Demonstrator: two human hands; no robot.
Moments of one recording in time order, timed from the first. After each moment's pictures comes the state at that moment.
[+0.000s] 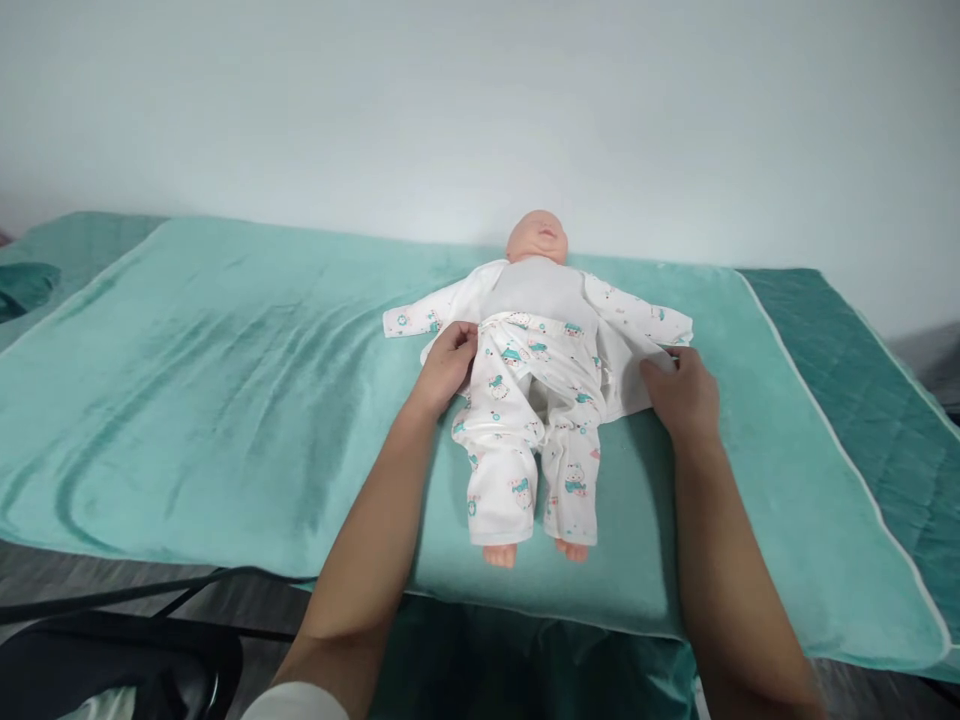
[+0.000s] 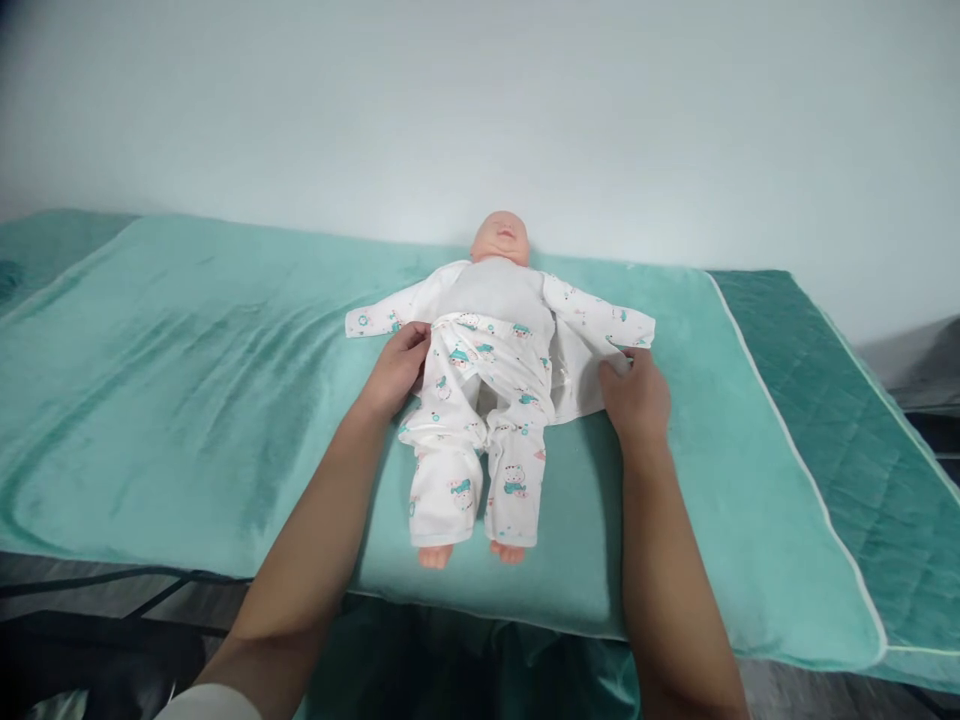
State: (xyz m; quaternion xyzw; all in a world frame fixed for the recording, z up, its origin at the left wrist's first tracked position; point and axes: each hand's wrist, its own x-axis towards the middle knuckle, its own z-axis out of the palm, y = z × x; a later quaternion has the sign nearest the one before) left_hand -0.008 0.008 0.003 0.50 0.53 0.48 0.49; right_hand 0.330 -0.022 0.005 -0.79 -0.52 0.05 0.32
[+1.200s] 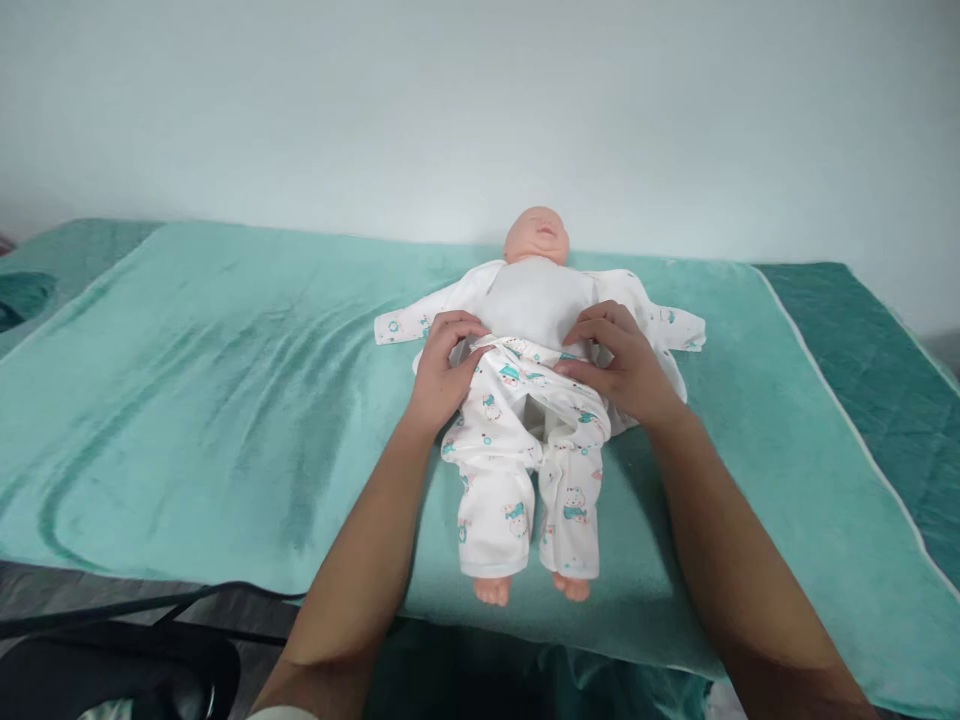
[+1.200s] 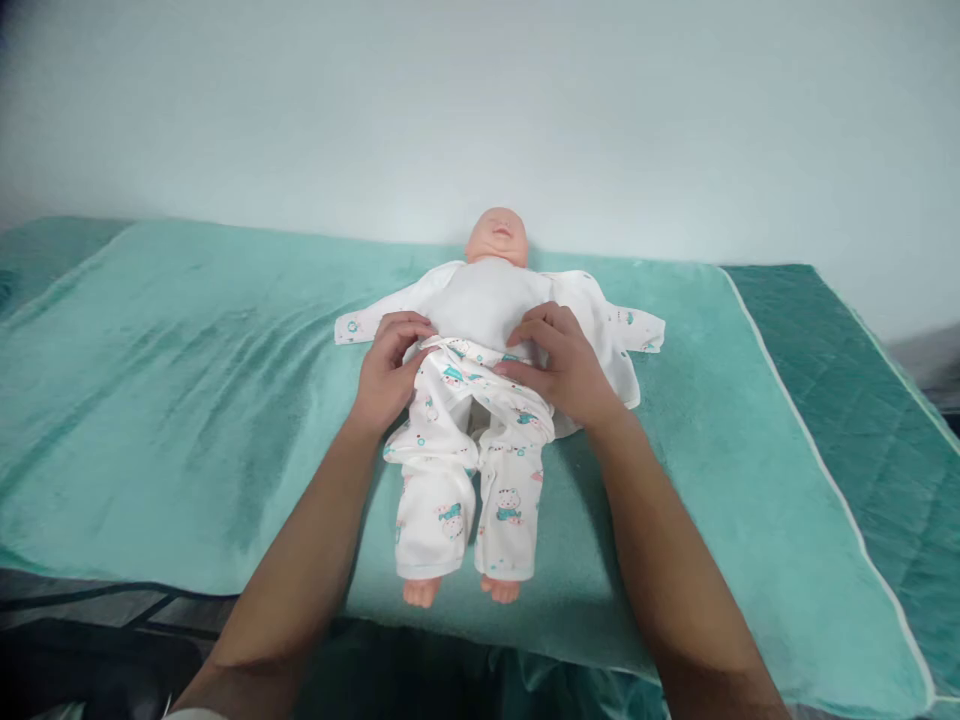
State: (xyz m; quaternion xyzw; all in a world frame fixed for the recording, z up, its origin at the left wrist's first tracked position) left_hand -0.002 0.002 0.016 0.65 0.45 0.54 0.28; right_hand 0.259 0.006 0.054 -0.39 -0.81 0.17 0.40
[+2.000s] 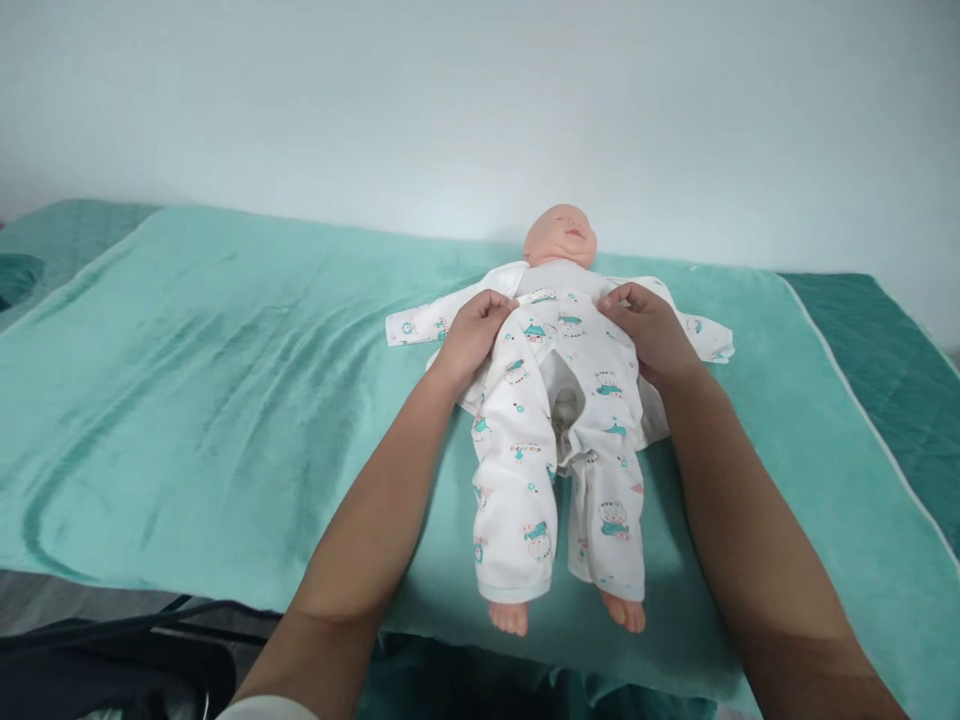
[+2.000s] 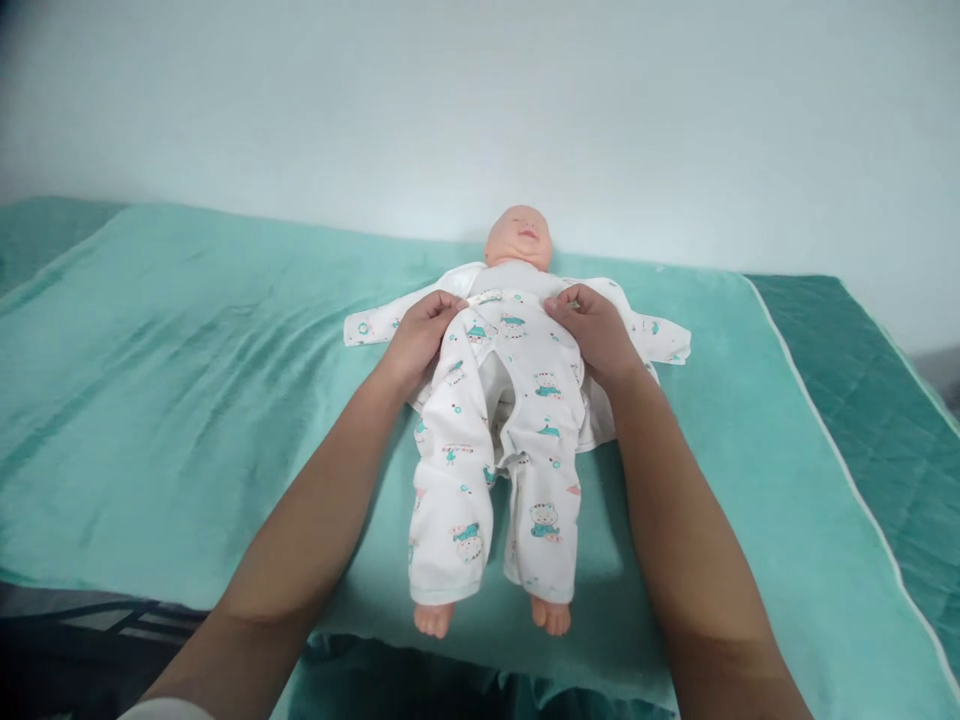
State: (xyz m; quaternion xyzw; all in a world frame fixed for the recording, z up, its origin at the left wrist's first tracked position) left_hand 0.005 0.062 0.019 0.50 0.47 0.50 0.53; right_hand 0.249 0.067 0.045 -0.51 -0.51 0.52 0.46
